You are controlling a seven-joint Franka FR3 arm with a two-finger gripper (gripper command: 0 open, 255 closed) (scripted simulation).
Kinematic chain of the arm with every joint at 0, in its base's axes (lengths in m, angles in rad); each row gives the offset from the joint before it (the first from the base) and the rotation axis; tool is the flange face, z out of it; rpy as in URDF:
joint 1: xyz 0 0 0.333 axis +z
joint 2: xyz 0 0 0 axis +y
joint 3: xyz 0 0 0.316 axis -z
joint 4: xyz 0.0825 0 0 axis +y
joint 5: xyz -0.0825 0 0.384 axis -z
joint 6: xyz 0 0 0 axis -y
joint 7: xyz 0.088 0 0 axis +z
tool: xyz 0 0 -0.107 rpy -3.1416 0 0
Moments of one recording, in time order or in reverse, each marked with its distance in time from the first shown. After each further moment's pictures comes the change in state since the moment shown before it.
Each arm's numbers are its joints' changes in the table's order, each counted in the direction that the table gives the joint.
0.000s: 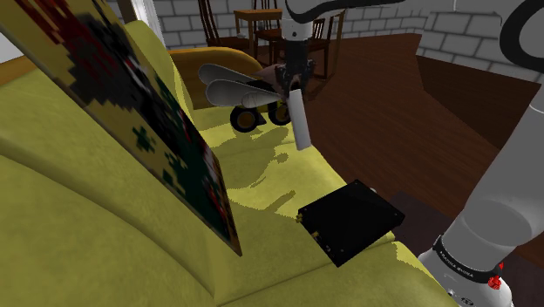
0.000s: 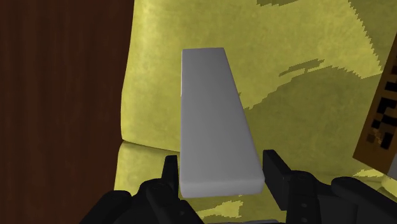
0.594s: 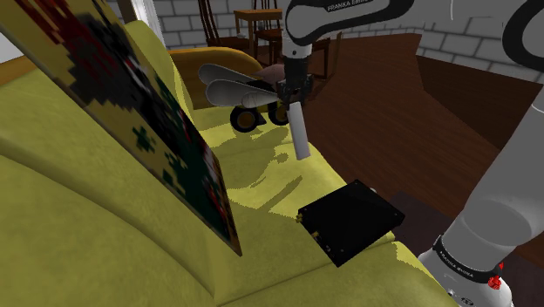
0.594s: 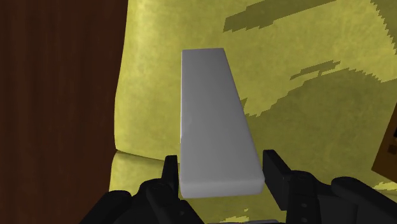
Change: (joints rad) arm -0.004 -0.011 0.003 0.132 -0.002 0.122 0.002
